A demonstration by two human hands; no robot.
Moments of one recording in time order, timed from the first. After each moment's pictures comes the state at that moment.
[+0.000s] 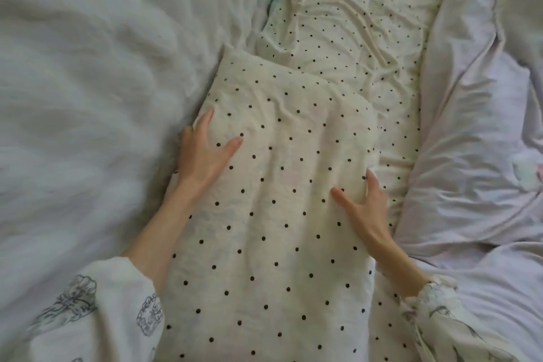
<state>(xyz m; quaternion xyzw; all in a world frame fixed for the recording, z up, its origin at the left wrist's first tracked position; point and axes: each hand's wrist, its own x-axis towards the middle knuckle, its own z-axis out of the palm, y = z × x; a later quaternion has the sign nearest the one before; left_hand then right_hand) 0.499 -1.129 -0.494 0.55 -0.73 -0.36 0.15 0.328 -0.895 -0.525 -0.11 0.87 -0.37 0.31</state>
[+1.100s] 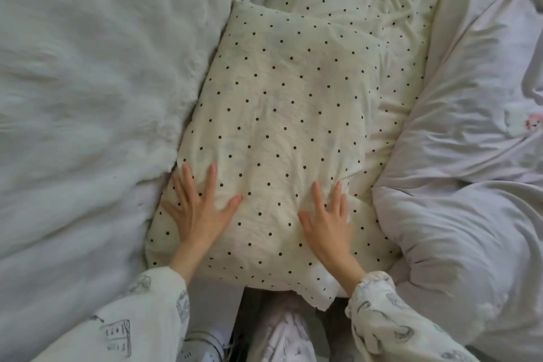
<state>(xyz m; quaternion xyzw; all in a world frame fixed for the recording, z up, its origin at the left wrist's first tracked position) 0.635 -0.940 -0.521 0.60 -0.77 -0.21 -0.11 0.454 -0.795 -0.519 -0.34 0.89 -0.05 0.30</state>
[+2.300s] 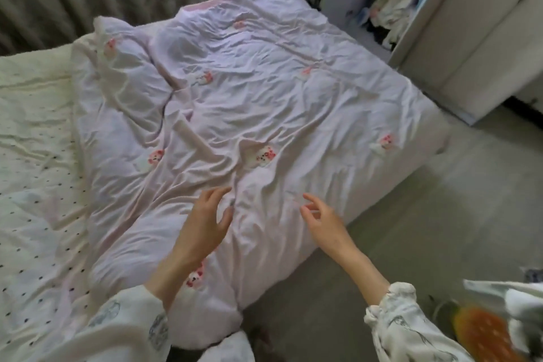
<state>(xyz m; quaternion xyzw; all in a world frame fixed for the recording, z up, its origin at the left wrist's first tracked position) 0.253 -0.464 -0.288 0.02 -0.93 -0.37 -0.01 0.231 -0.227 -0.298 0.05 0.87 -0.46 0.16</state>
